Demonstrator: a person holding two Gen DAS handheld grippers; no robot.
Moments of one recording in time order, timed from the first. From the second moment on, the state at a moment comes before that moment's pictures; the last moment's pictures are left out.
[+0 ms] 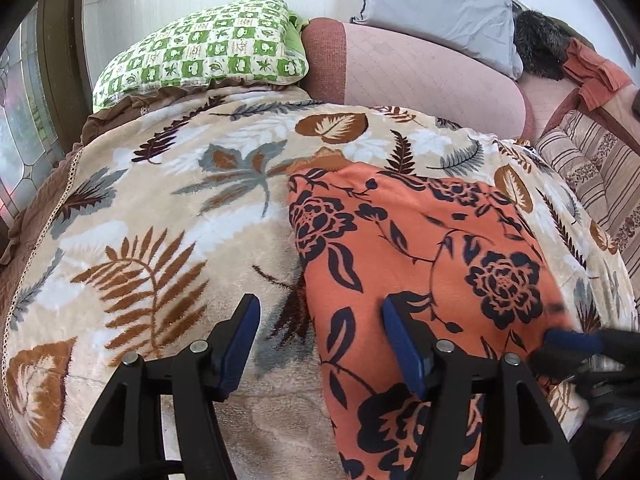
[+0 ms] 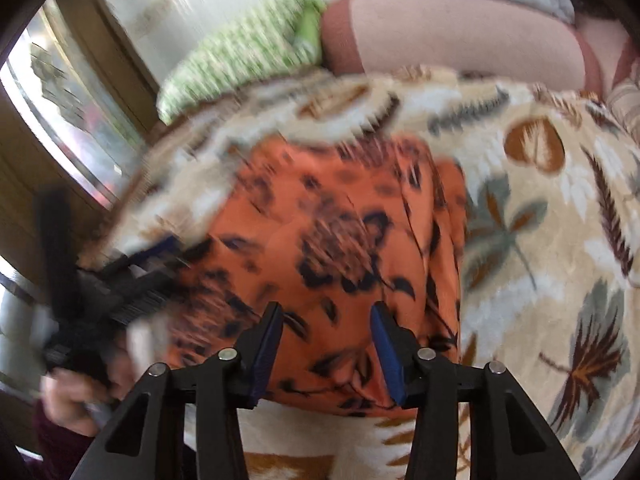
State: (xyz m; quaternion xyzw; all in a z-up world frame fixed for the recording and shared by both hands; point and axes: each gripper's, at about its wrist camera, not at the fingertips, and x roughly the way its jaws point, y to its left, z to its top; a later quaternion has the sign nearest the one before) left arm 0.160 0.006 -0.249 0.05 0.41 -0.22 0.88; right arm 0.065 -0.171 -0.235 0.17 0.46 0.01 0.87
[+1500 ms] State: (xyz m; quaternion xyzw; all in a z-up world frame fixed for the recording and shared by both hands) left arm 0.038 0.030 -0.071 0.06 0.24 -0.08 0.96; right arm -0.028 -0.202 -0.092 0.16 0.28 -0.06 0.94
